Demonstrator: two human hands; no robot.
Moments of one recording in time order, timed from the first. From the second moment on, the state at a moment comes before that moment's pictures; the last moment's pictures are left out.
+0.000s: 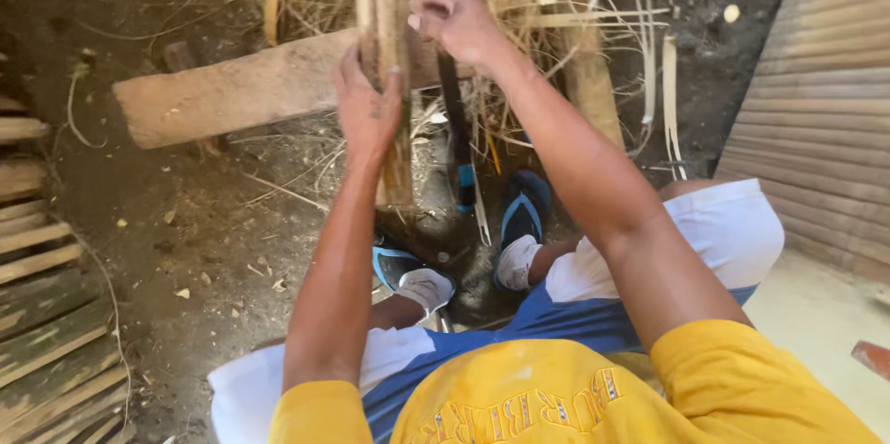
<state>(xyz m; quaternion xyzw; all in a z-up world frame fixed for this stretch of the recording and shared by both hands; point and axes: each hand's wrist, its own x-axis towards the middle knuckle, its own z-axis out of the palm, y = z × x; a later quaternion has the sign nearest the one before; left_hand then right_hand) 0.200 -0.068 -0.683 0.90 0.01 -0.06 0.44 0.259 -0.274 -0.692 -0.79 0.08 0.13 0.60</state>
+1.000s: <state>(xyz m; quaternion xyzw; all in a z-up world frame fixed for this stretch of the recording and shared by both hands) 0.088 -0.172 -0.741 0.87 -0.17 -0.37 0.28 0.117 -0.384 -0.856 -0.93 0.14 0.16 0.28</state>
